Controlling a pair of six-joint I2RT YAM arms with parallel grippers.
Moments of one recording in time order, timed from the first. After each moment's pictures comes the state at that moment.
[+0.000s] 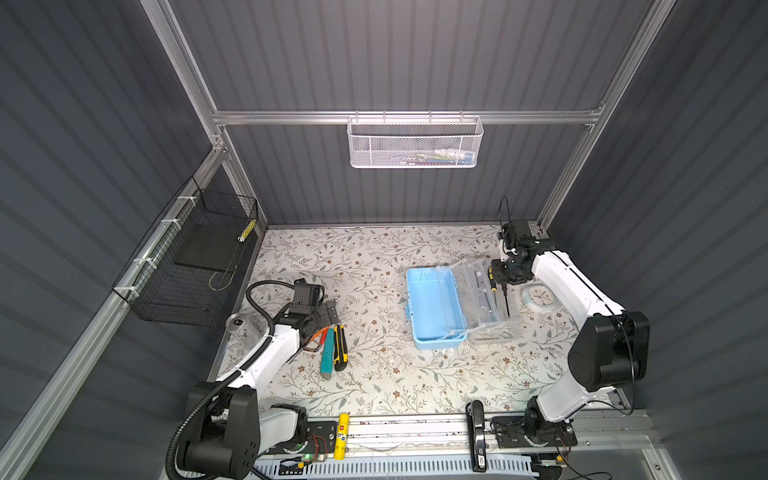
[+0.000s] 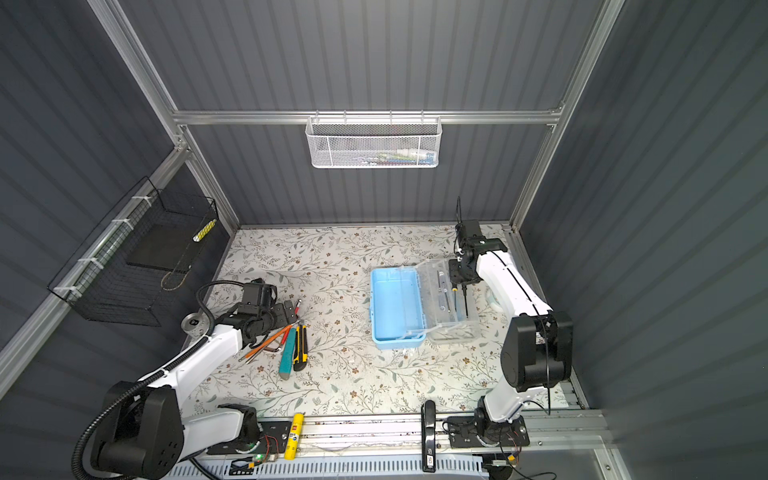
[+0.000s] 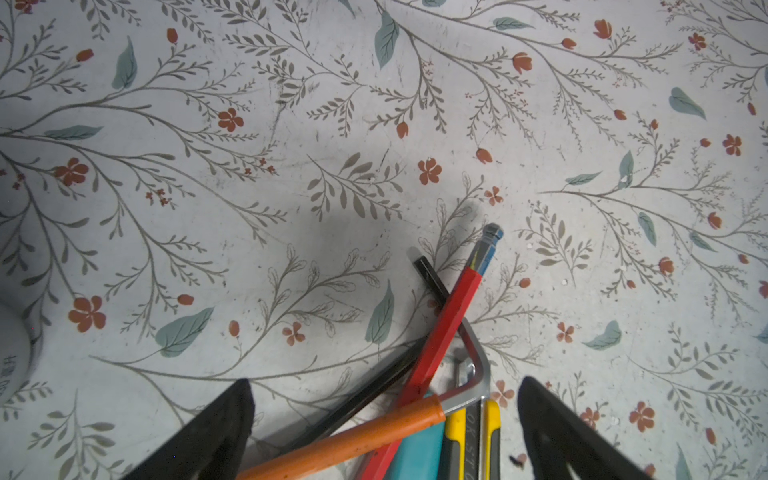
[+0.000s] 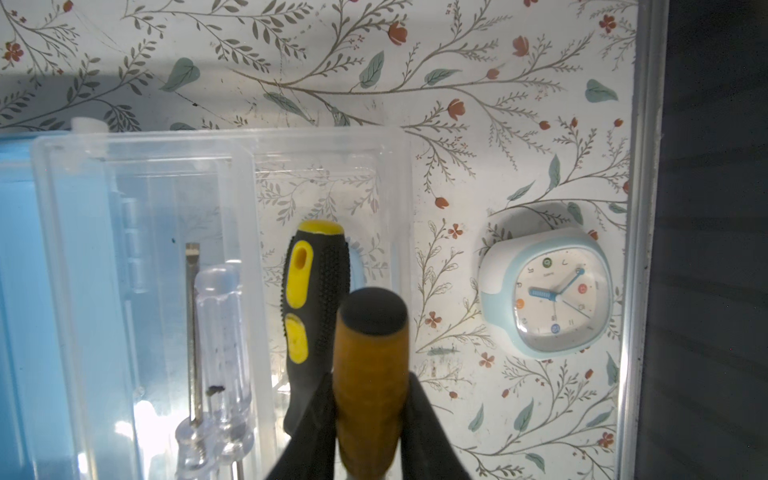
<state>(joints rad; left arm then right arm) -0.19 1.23 0.67 -0.40 -0.16 -0.41 0.13 1.65 1.41 -0.93 0.14 0.08</state>
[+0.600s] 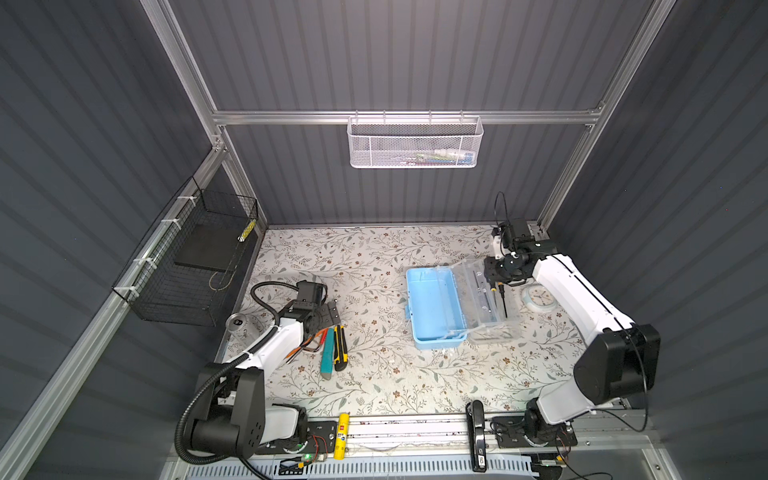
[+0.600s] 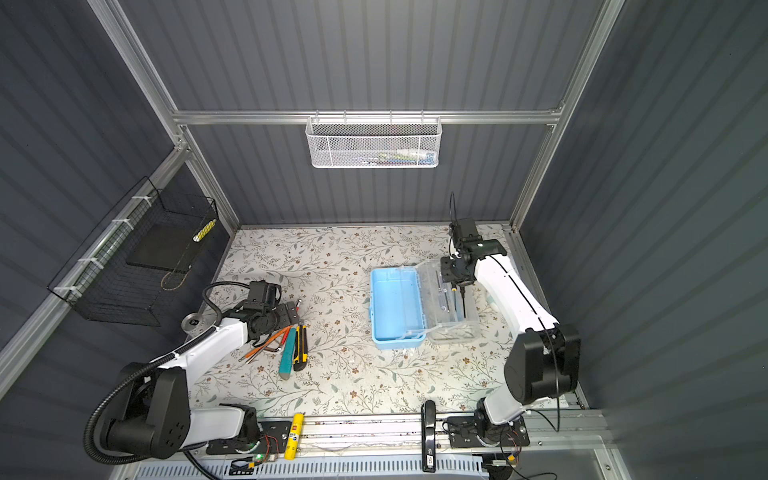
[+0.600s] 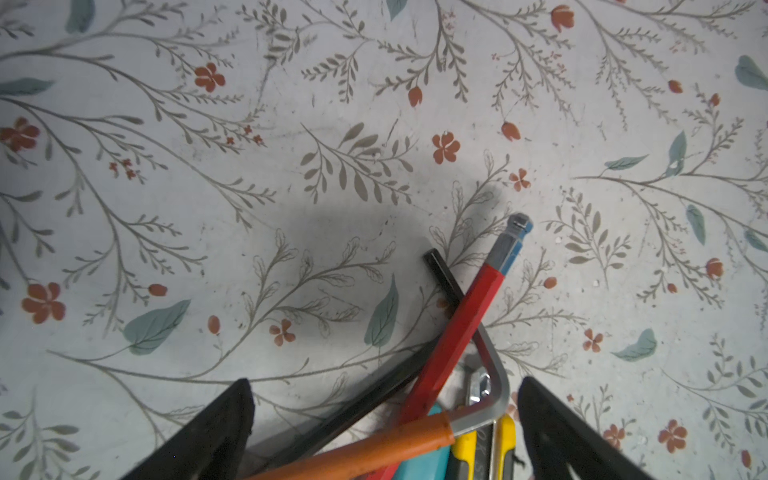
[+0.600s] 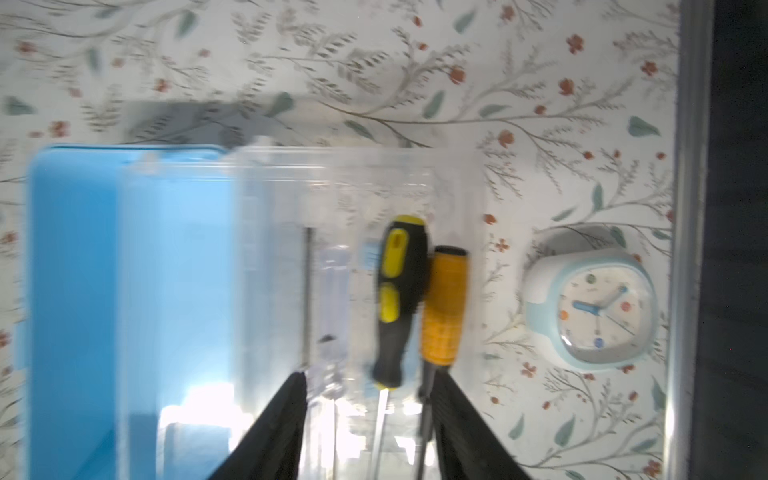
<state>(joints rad) -0.19 1.34 0.69 -0.39 -0.15 -0.46 0.24 1.54 1.42 -0.92 0.03 0.11</state>
